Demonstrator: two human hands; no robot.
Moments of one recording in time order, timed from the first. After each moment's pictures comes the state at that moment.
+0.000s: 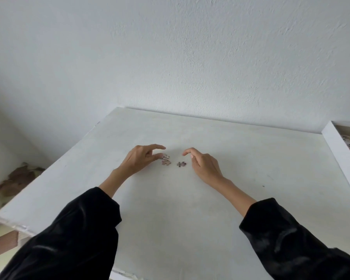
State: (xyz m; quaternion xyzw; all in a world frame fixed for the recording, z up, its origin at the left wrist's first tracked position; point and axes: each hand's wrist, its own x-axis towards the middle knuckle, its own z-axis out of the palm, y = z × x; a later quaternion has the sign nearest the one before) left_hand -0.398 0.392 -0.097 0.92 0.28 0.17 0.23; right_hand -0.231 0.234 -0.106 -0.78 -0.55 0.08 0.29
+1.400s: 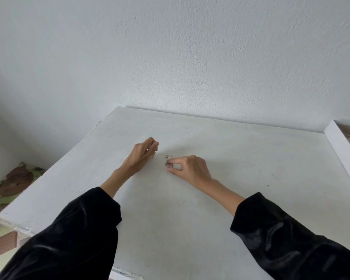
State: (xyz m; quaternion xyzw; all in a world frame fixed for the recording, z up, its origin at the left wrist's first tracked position) left_hand -0.405 0.393 -0.095 0.87 0.28 0.22 0.35; right_hand -0.272 0.251 -0.098 -0.75 -0.60 0.06 0.29
